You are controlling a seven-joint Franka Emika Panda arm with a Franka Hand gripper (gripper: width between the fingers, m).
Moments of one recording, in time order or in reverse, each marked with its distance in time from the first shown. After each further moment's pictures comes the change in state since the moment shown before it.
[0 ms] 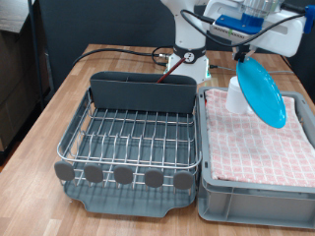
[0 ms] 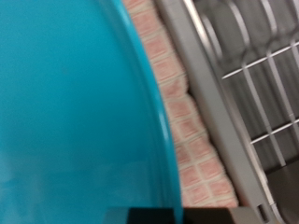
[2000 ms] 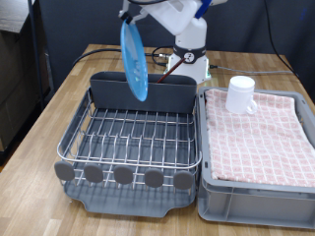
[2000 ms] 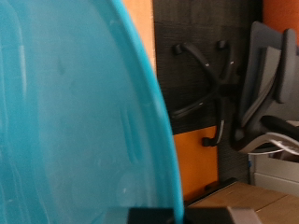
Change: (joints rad) arm -0.153 -0.050 -0.206 0.054 -0.705 -0.051 -0.391
